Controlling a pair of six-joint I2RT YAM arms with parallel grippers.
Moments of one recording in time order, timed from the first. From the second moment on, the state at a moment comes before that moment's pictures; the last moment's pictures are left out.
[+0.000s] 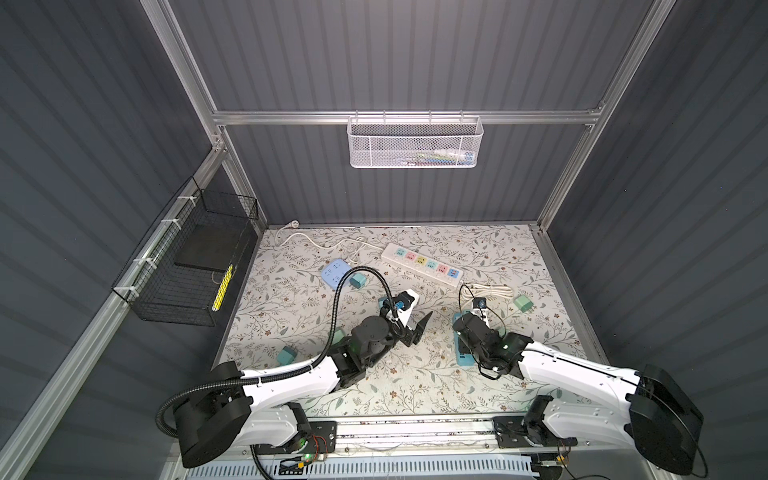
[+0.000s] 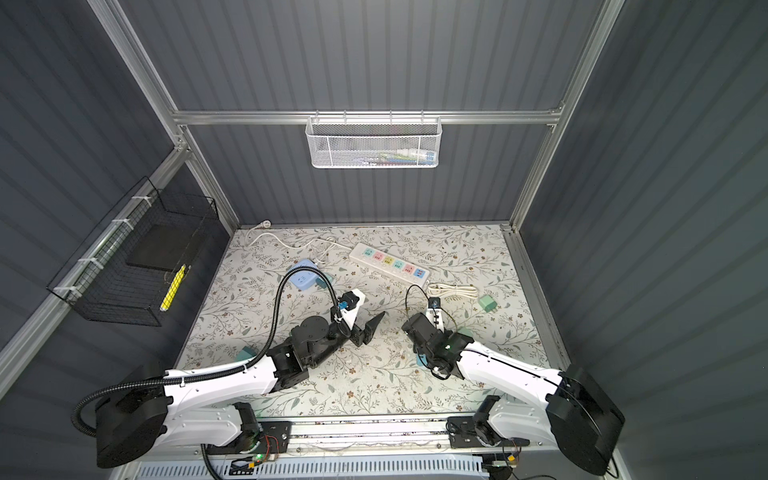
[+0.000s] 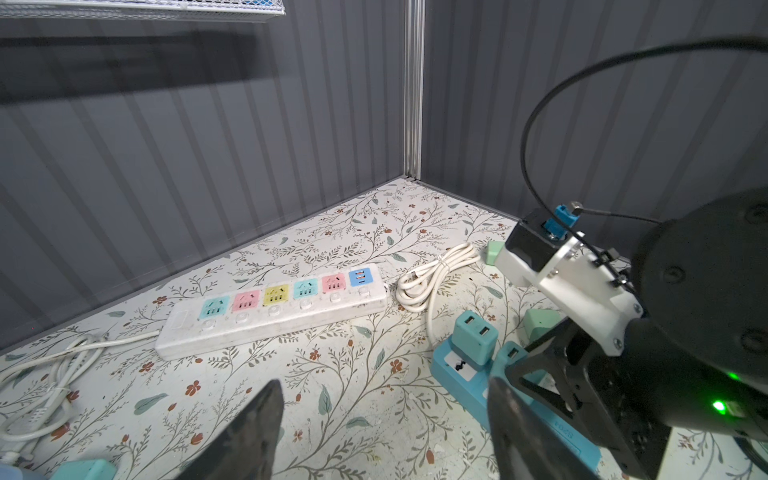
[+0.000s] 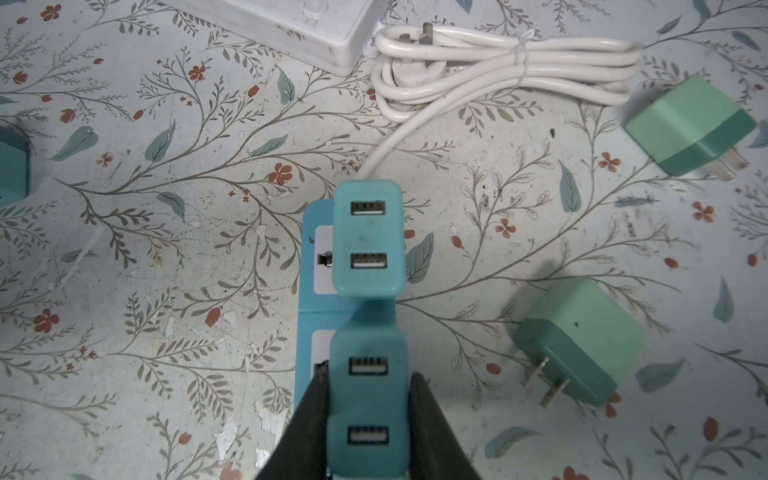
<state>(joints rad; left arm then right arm) -1.04 1.25 0.56 0.57 -0.25 0.01 0.82 1.18 0.57 -0.40 0.53 0.73</state>
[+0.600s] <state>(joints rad) -1.04 1.20 0.56 0.57 -0.25 0.01 0.75 1.13 0.69 -0.49 0.43 0.65</state>
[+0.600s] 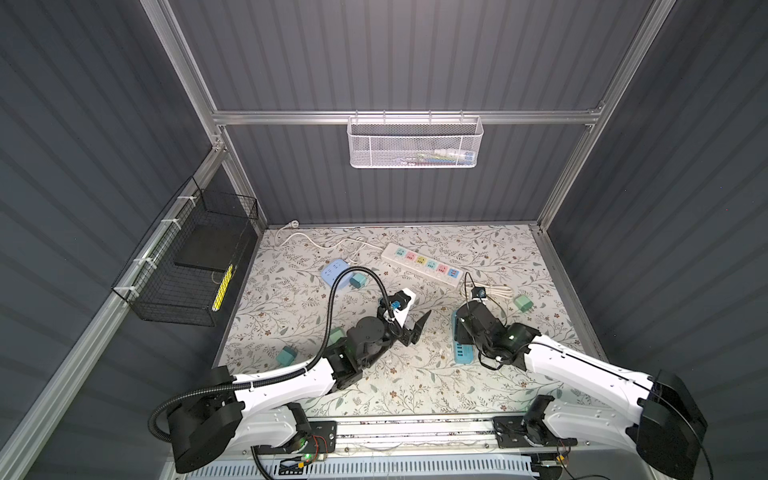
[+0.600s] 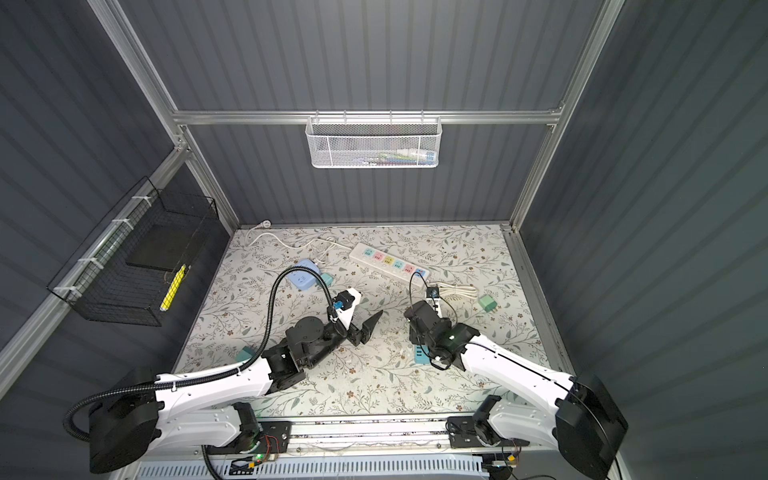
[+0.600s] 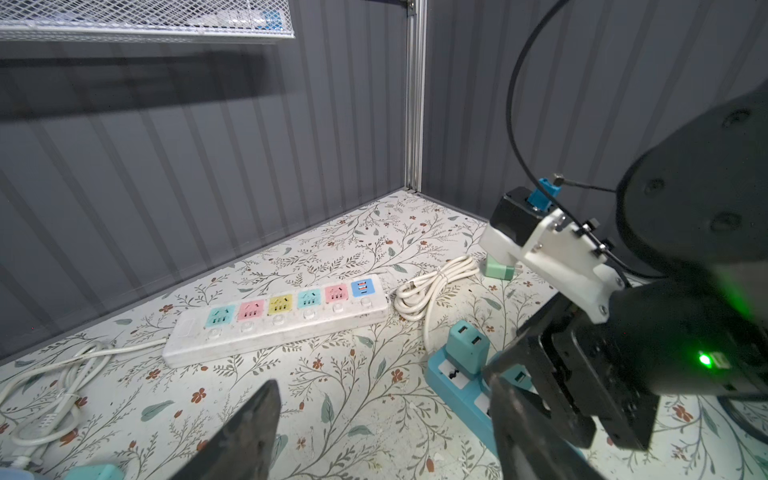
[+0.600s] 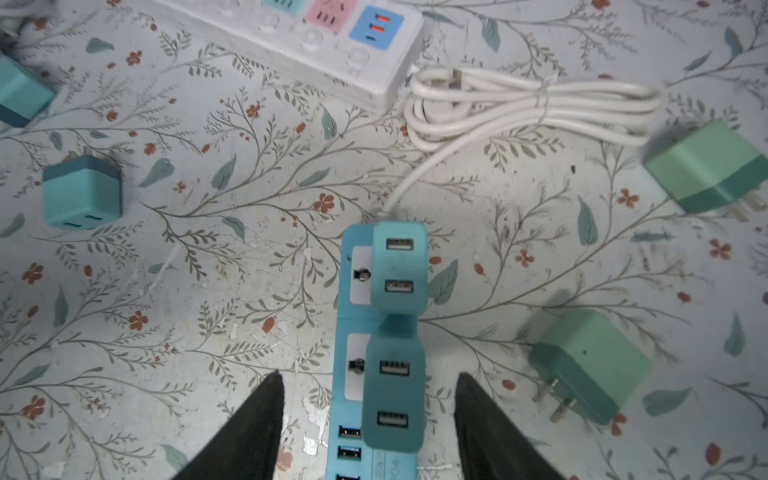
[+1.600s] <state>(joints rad) -1.04 1.18 0.56 0.57 -0.27 -0.01 0.57 1.05 0.59 -0.51 0.25 0.68</state>
